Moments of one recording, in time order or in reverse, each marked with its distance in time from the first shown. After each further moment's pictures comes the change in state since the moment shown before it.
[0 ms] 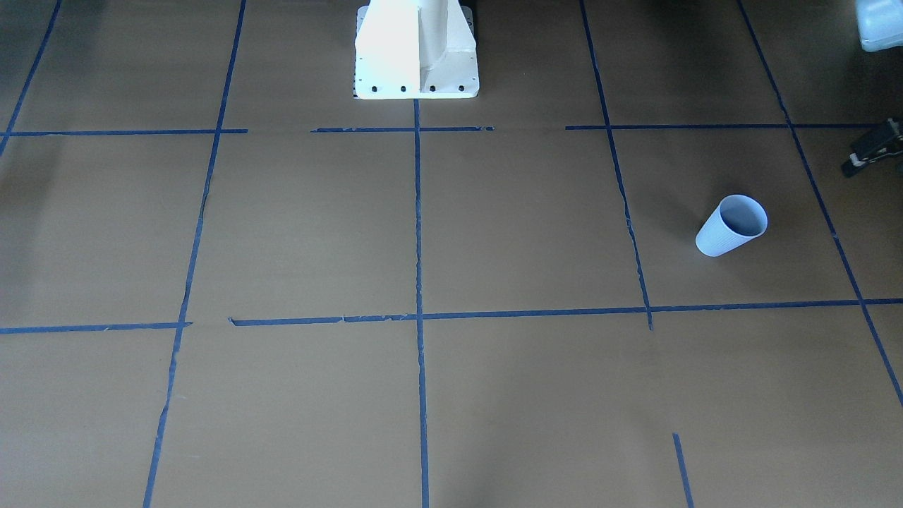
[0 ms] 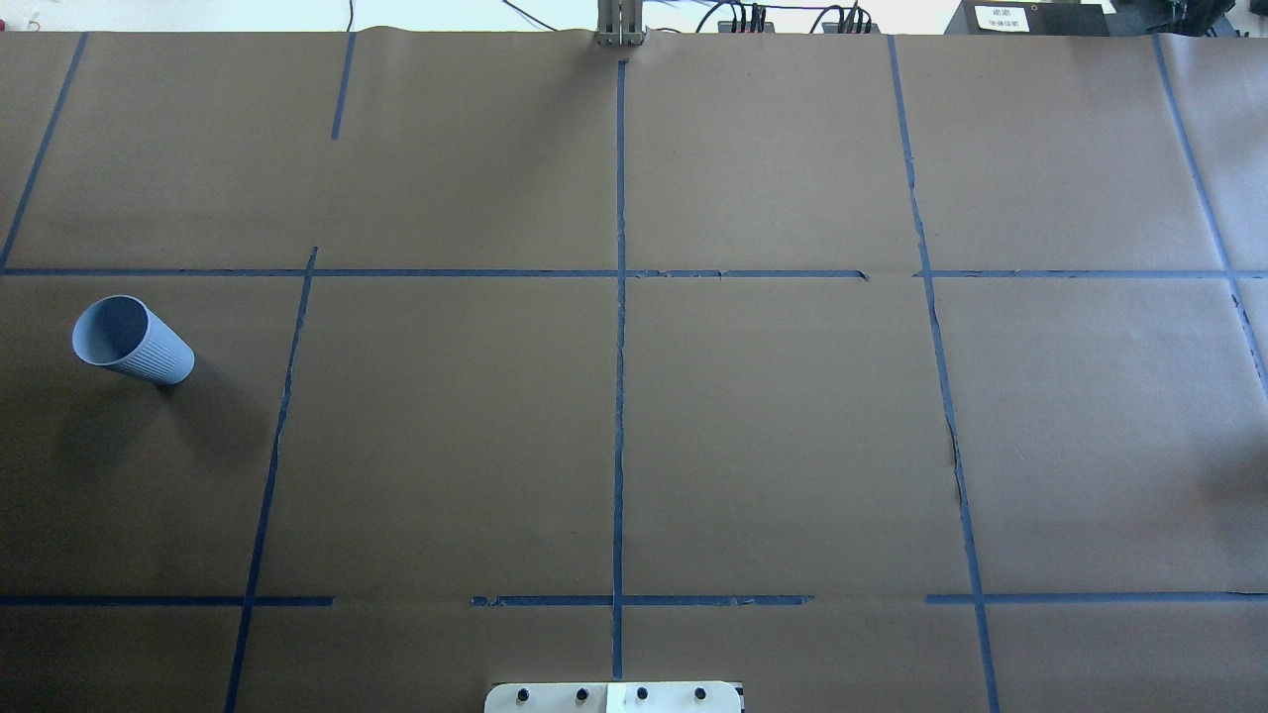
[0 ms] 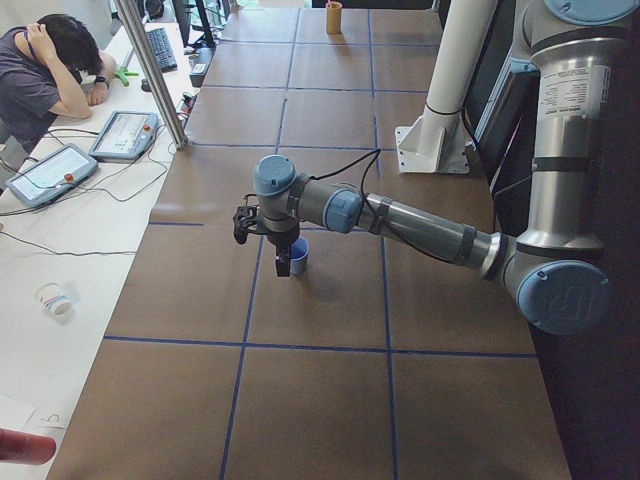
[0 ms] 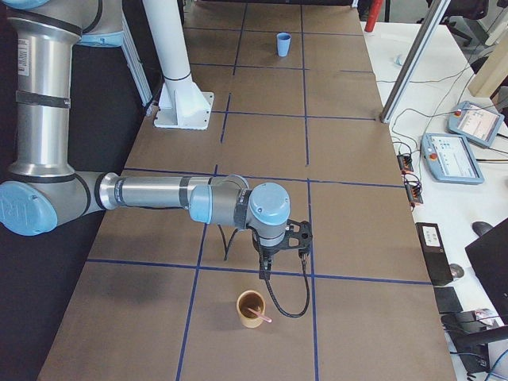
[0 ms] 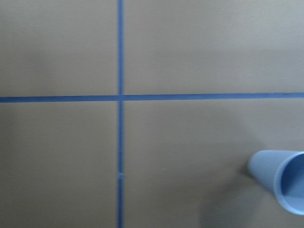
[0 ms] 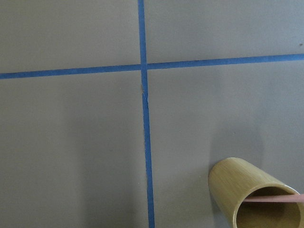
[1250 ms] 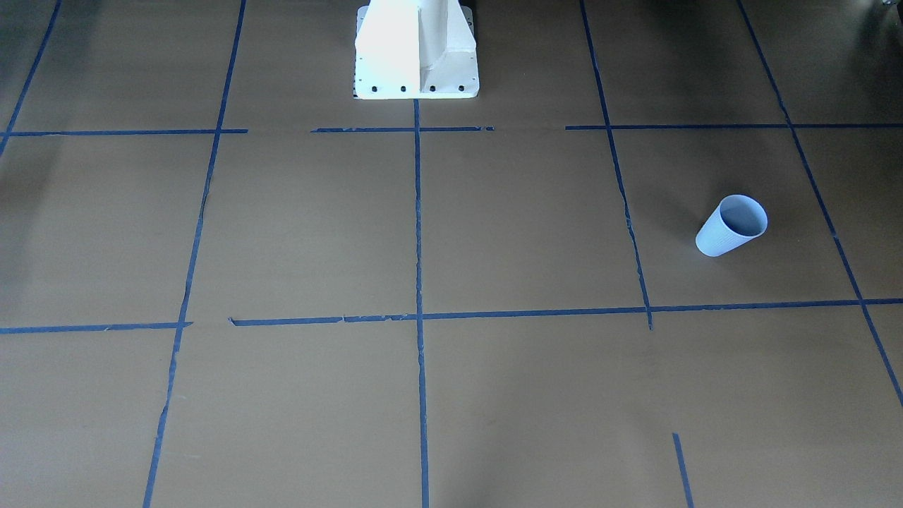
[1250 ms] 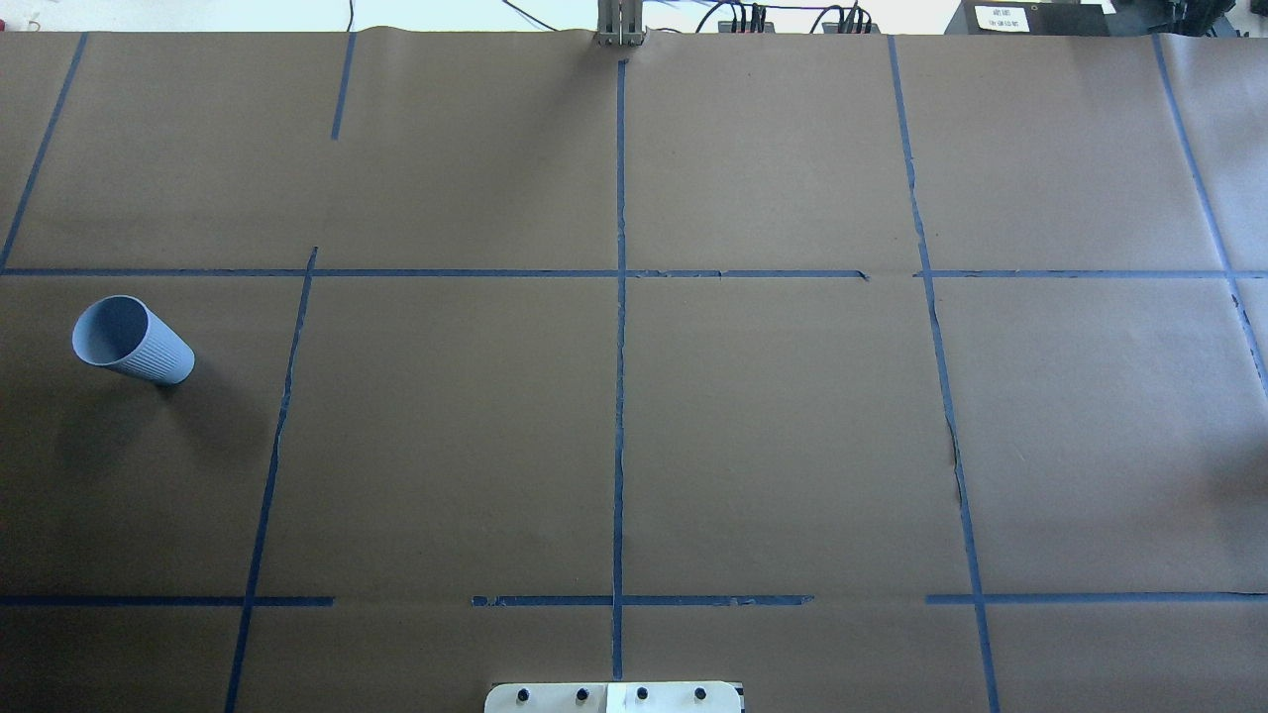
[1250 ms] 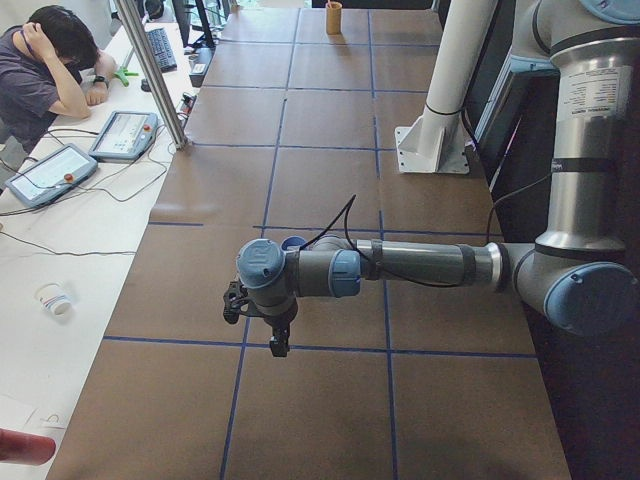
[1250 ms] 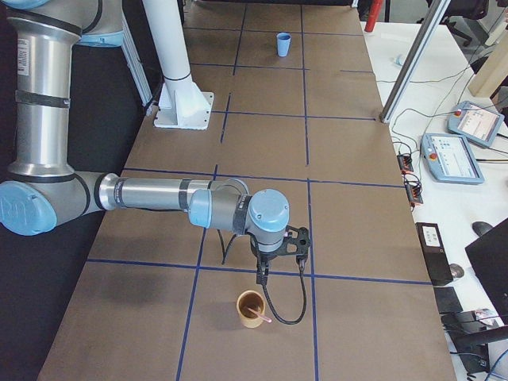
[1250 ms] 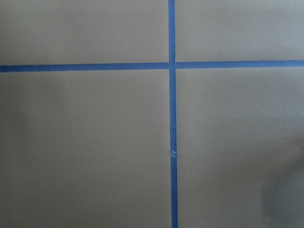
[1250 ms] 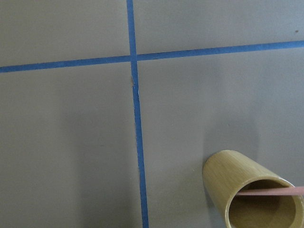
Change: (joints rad) left arm -0.235 0.008 0.261 0.099 -0.004 0.499; right arm 0.000 -0.003 -0.032 -0.003 -0.002 -0.005
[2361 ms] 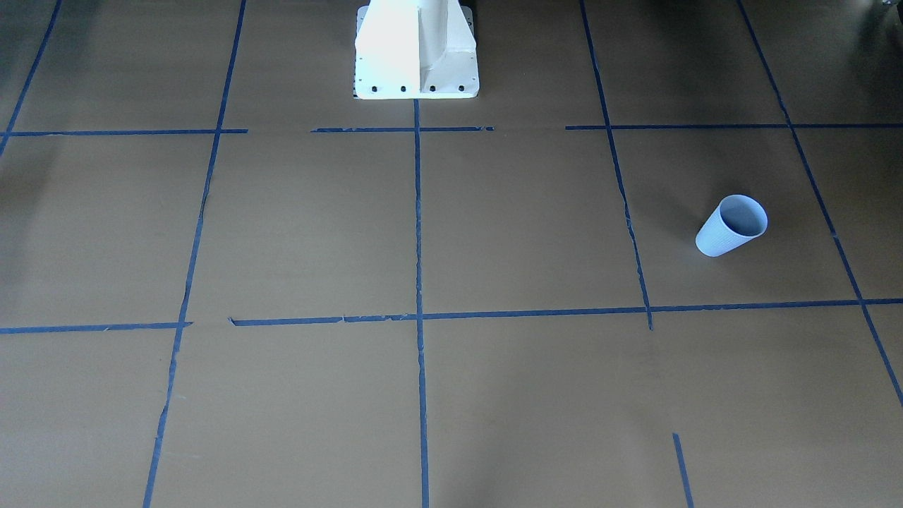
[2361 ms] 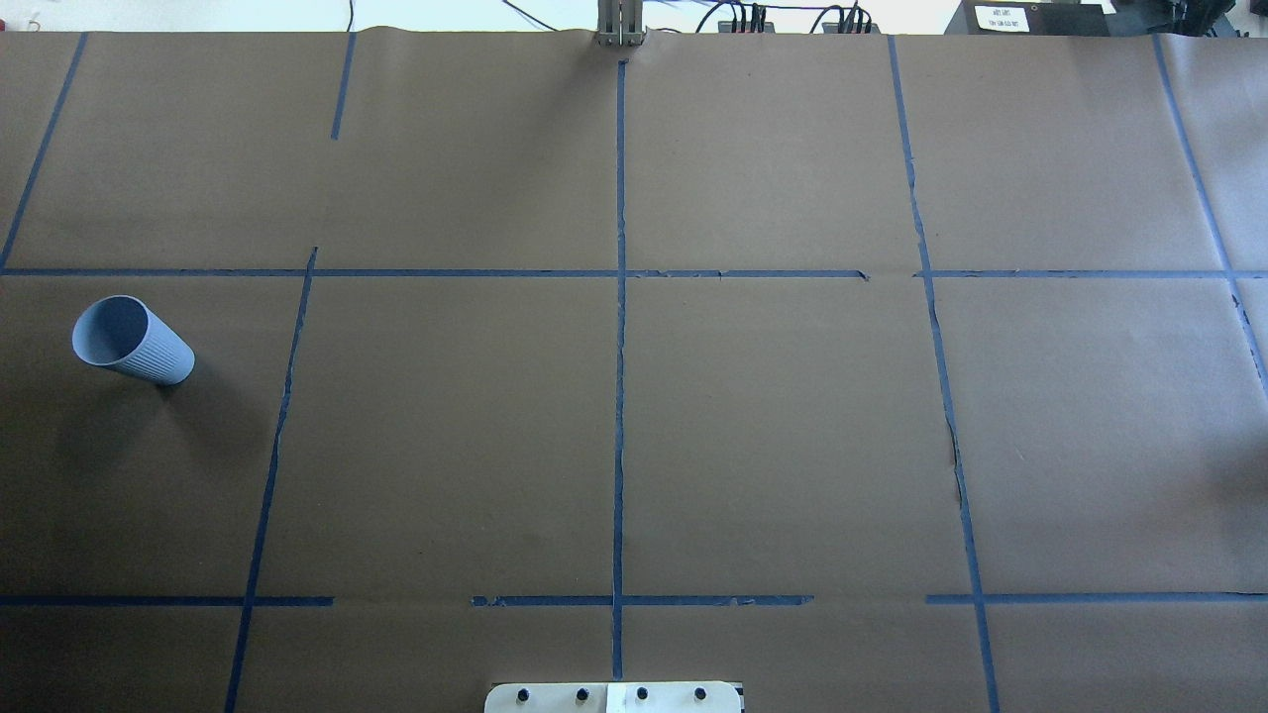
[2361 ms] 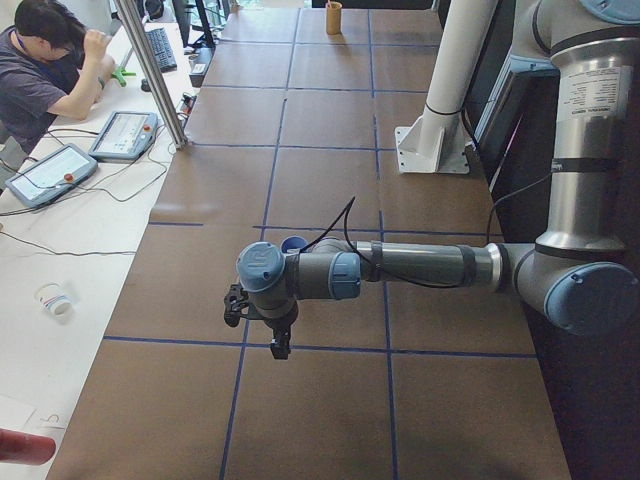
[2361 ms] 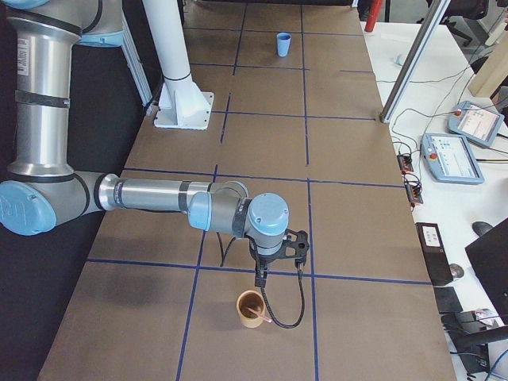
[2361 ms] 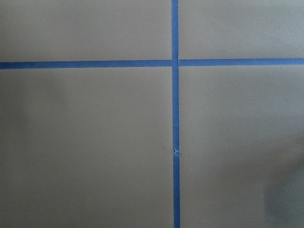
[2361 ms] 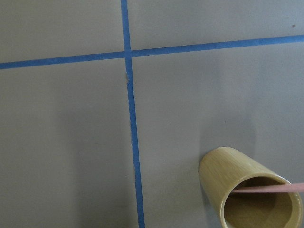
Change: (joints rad) left arm 0.000 0.001 0.011 0.000 0.000 0.003; right arm 0.000 -0.002 -0.012 0.002 -0.005 -0.002
